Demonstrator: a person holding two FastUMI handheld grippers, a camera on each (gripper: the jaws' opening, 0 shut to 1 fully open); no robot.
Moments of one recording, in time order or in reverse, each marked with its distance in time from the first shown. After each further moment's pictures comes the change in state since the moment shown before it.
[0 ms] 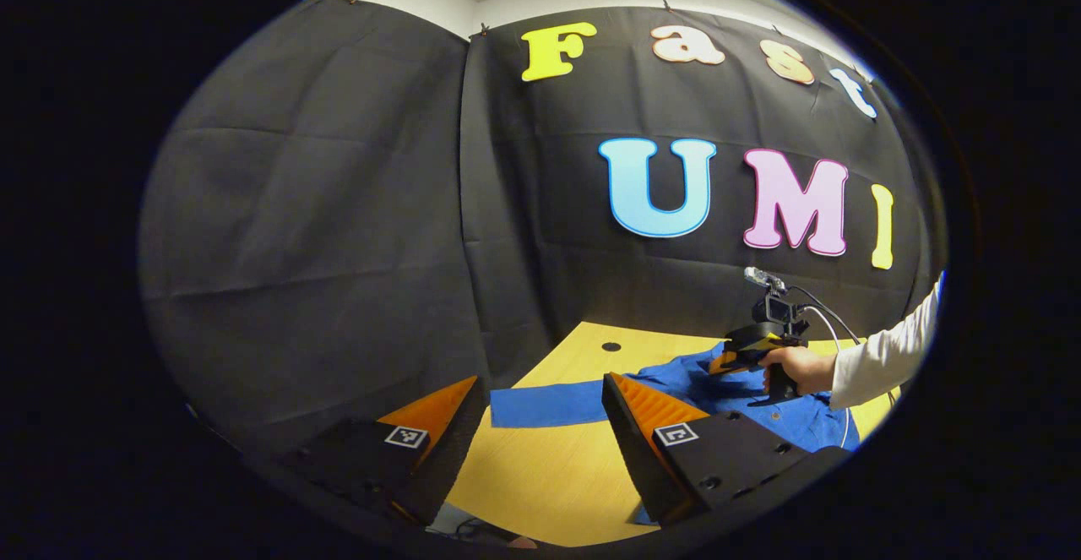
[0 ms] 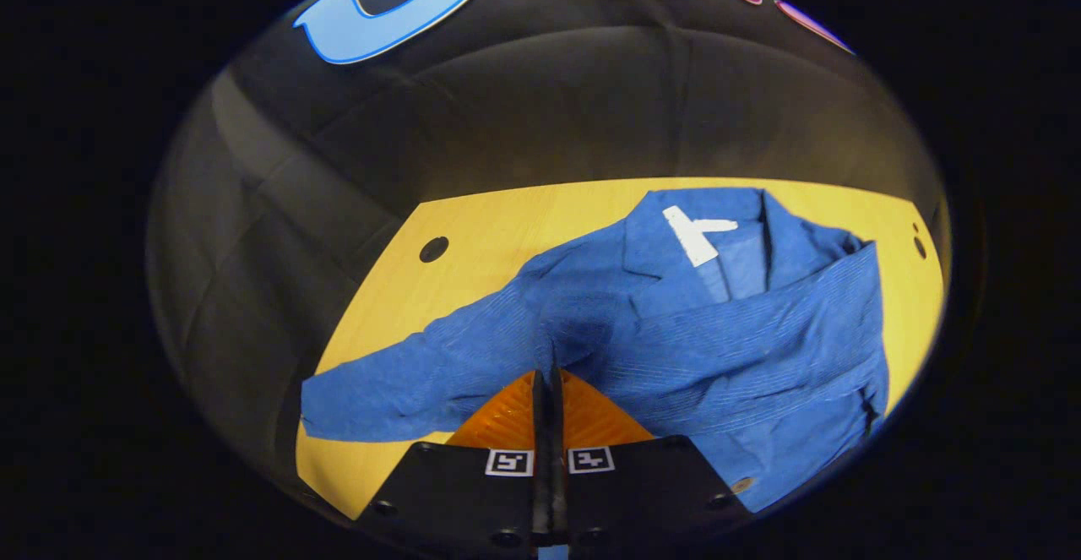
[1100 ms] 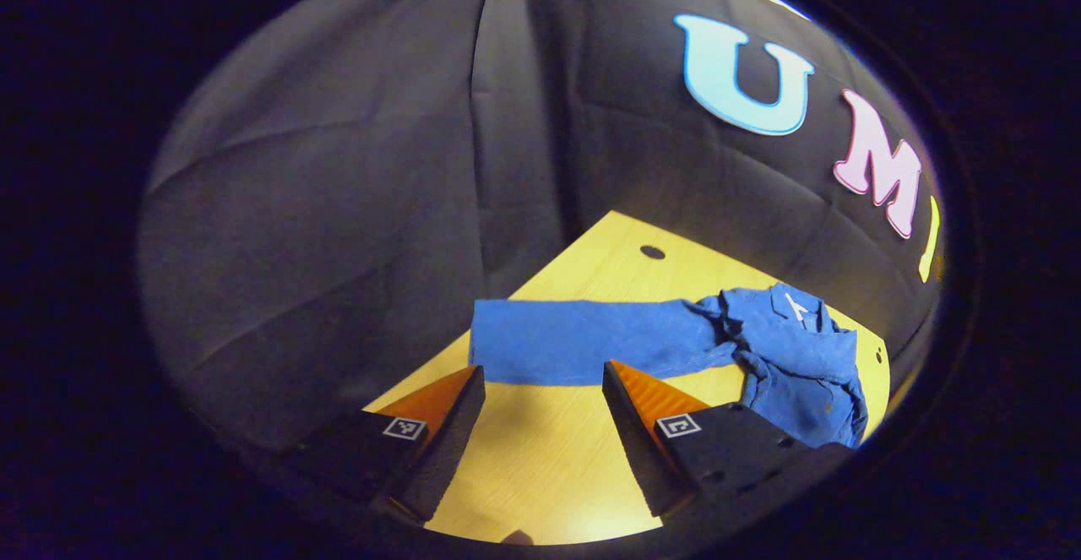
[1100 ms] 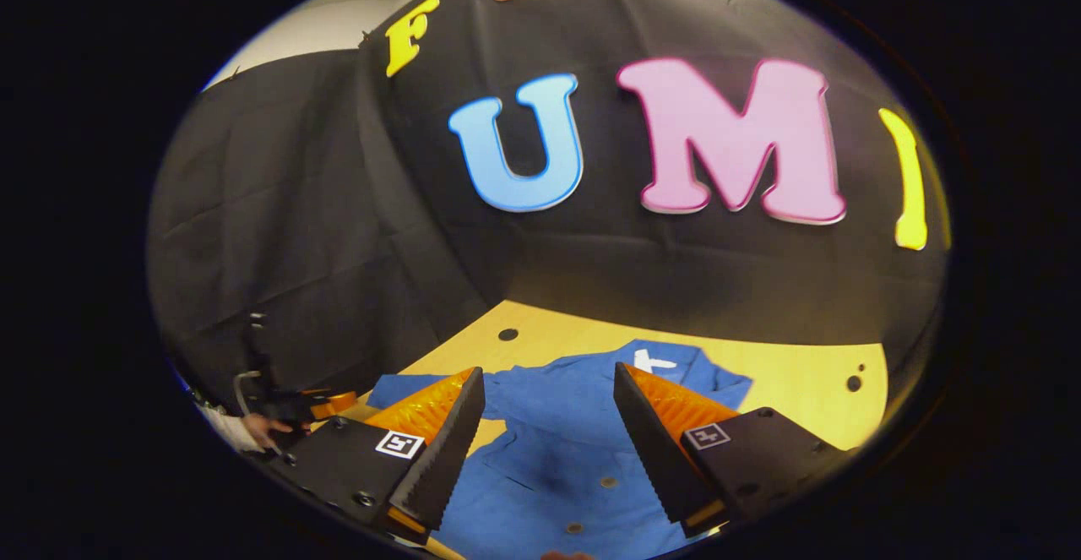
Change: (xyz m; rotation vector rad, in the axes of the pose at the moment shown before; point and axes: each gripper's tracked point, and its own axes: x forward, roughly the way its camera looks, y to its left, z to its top) left arm 0.210 0.022 -0.158 -0.200 0.538 -0.019; right arm -0.348 -0.035 0.079 -0.333 -0.433 0.165
